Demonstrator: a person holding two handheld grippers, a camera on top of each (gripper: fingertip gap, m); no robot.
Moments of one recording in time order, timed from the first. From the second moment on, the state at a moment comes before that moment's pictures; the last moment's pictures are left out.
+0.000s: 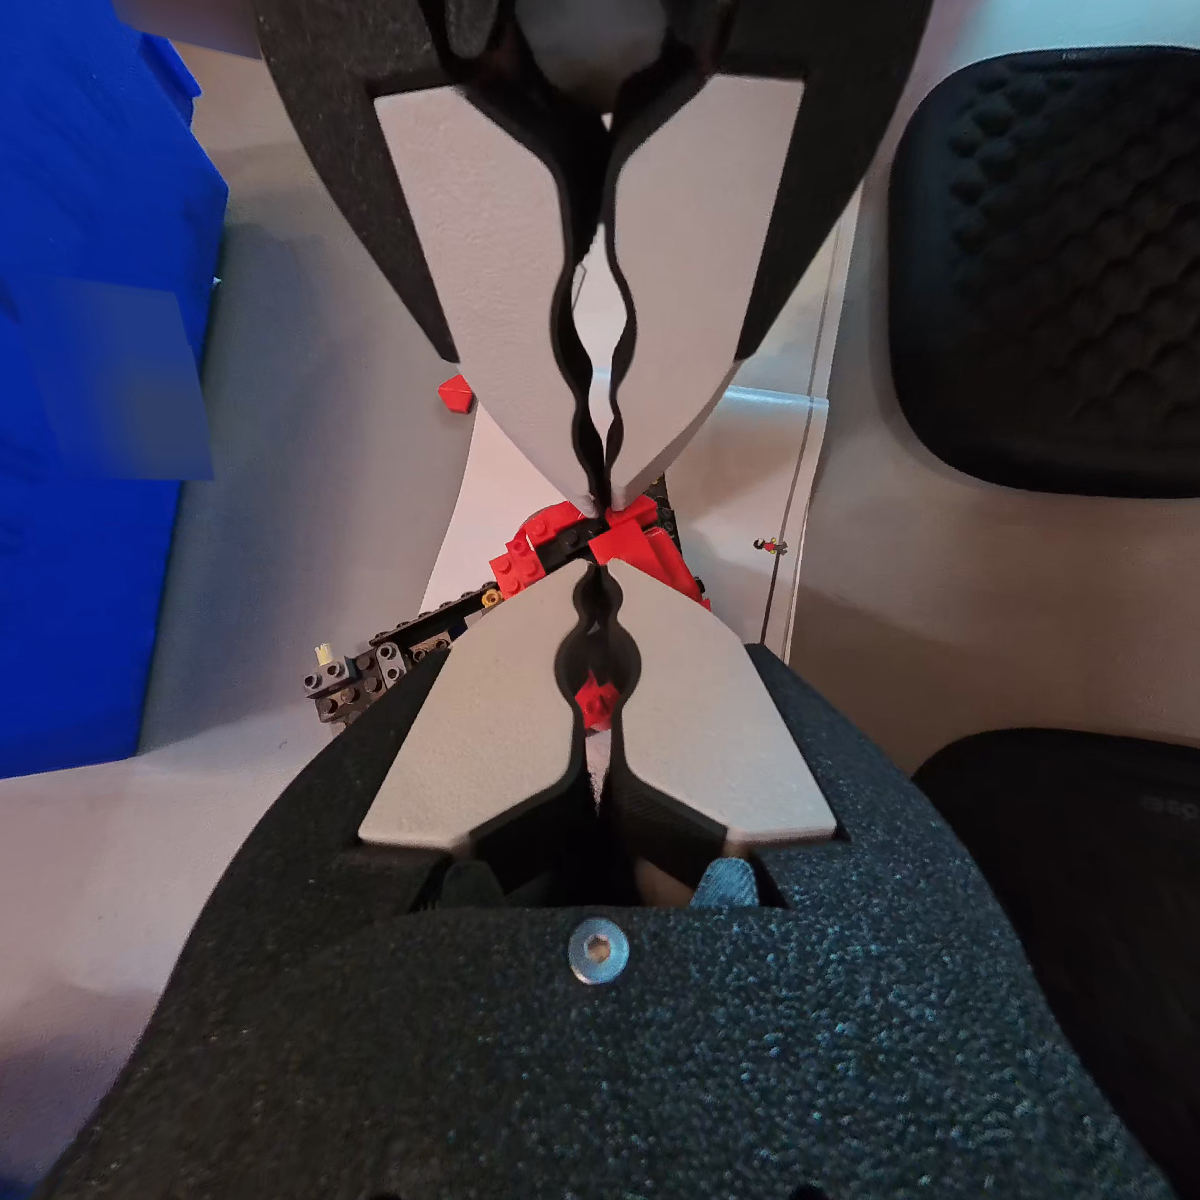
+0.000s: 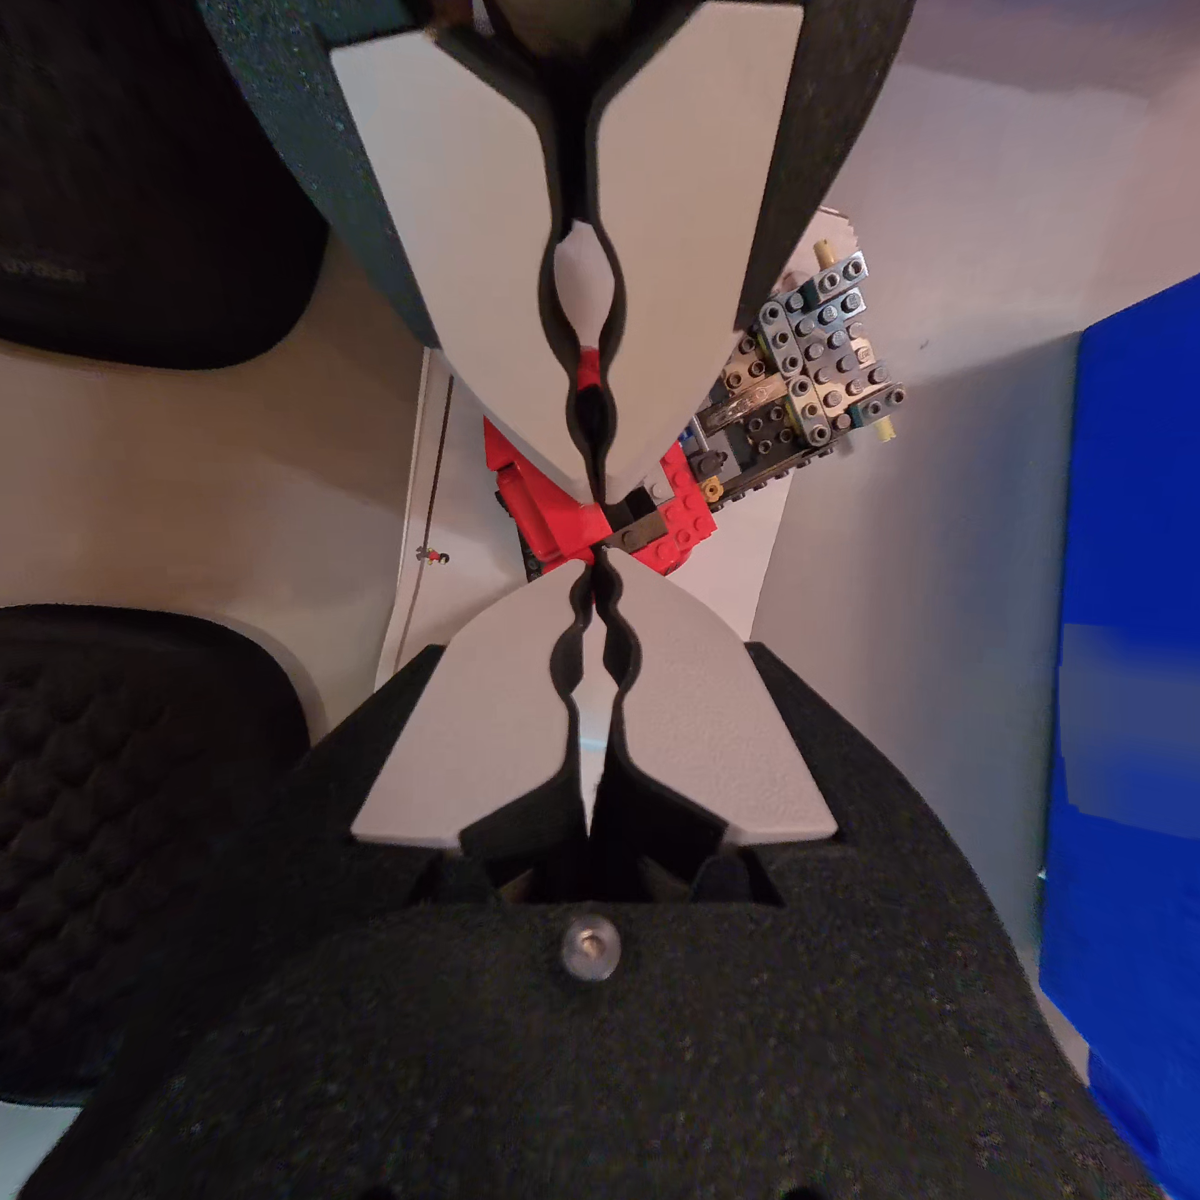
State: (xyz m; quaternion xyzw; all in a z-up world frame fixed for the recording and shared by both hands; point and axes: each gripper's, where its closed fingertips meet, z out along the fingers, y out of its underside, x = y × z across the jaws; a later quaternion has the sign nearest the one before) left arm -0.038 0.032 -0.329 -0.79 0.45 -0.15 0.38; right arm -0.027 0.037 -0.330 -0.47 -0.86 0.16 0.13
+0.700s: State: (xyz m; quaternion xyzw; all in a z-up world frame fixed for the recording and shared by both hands) left arm -0.049 0.028 -0.286 -0.77 0.42 -0.17 0.45; right arm -0.027 0.038 -0.331 -0.50 -0.84 0.16 0.13
